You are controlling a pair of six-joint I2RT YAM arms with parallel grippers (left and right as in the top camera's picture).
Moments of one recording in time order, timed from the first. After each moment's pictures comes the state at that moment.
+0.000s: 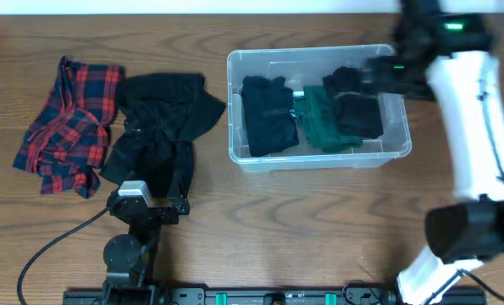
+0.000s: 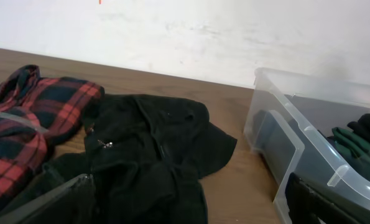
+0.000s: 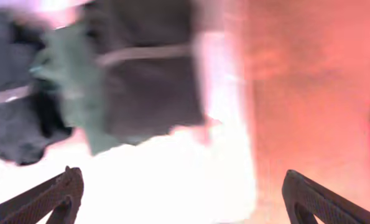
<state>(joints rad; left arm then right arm) -0.07 0.02 0.02 -0.12 -0.01 -0.20 0.04 1.86 2.01 -1.48 0.07 0.24</state>
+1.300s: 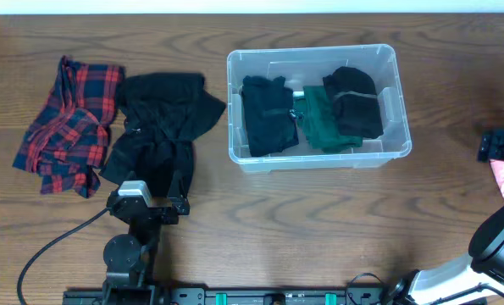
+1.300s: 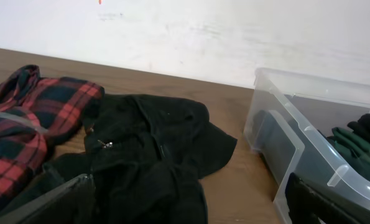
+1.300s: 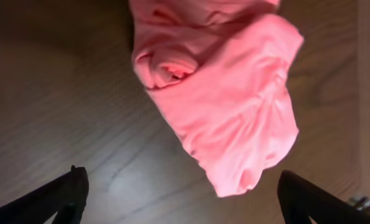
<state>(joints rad) -0.07 0.02 0.02 -0.12 -0.01 -0.20 -0.58 1.80 1.36 -0.86 0.34 -0.26</state>
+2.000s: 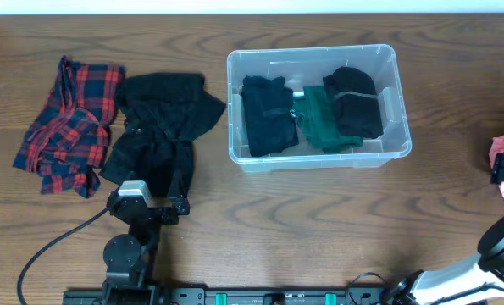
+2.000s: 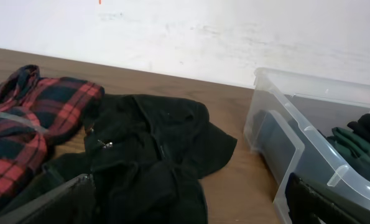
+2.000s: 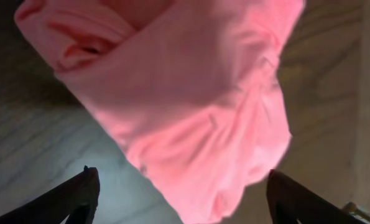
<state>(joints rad) -0.07 0.02 0.02 -0.12 -0.01 -0.20 -0.71 1.84 1.22 -0.65 0.35 -0.40</state>
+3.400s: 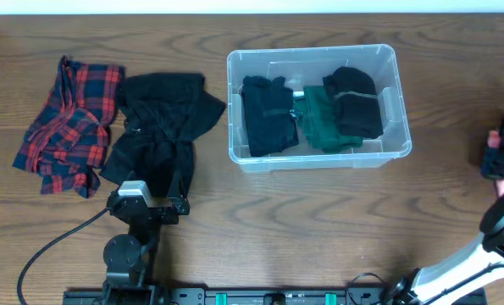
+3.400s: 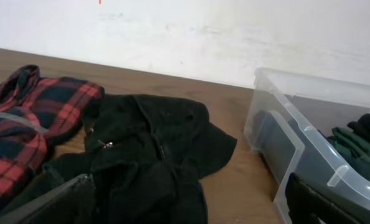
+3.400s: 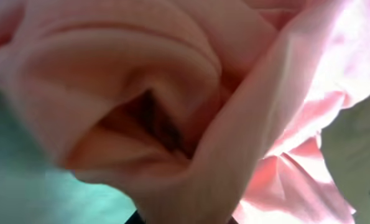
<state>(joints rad) -0.07 0.02 0.02 -0.12 -0.01 -0.20 -0.61 1.97 1.25 -0.58 0.39 -0.36</state>
